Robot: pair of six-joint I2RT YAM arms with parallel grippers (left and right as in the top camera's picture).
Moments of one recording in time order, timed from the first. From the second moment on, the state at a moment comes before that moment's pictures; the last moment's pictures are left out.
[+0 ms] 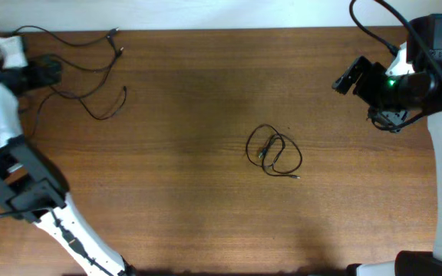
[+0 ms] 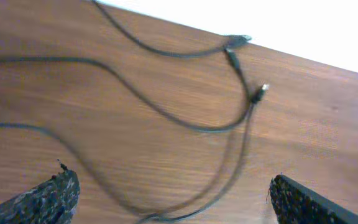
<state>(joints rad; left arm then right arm) 0.54 2.31 2.02 -0.58 0.48 0.18 -0.02 1.59 1.89 -1.41 -0.26 0.59</state>
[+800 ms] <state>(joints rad) 0.32 2.42 1.99 -0.73 -0.04 -0.65 -0.02 1.59 1.89 -1.41 -0.26 0.59</state>
